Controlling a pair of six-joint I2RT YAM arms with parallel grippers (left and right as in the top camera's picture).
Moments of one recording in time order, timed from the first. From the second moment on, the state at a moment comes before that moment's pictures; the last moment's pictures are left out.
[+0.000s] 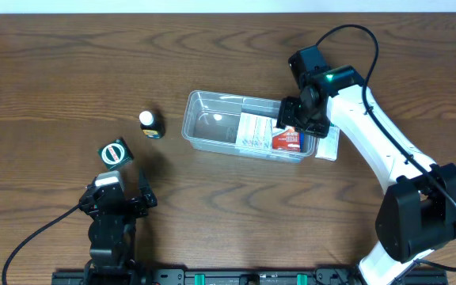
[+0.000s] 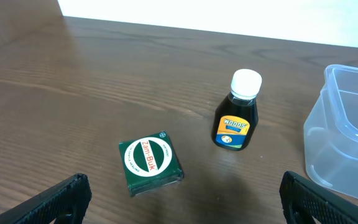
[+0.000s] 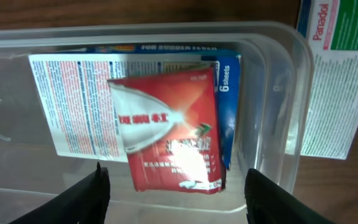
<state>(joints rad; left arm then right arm) -0.07 0.02 0.13 -0.42 -0.24 -0.12 0.36 1.83 1.48 -1.05 -0.07 0.60</state>
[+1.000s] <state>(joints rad) -0.07 0.02 0.13 -0.42 -0.25 -0.12 0.43 1.98 1.48 -0.93 -0.10 0.46</state>
